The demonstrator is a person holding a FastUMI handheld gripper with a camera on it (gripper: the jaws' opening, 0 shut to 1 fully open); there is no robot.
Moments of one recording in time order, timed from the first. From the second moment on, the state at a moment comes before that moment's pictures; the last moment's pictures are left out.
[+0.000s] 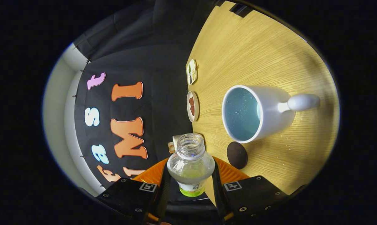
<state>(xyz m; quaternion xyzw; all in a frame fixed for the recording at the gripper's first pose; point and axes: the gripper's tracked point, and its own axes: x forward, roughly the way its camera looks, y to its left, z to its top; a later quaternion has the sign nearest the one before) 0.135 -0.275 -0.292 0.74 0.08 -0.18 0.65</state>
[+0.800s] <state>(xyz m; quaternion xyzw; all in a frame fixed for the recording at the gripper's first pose) 0.130 -0.280 -0.290 0.78 0.09 -0.18 0.59</state>
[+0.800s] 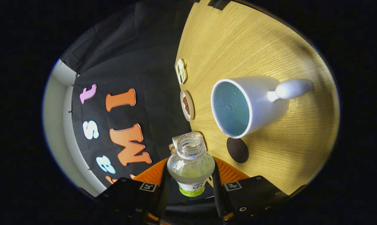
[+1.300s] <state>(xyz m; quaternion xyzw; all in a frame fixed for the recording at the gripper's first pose) 0.128 -0.283 -0.292 0.80 0.09 -0.18 0.56</state>
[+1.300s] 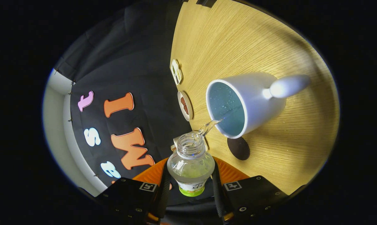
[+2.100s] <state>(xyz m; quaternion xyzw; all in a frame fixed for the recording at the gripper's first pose) 0.137 -0.287 -0.281 0.82 0.08 -0.17 0.54</state>
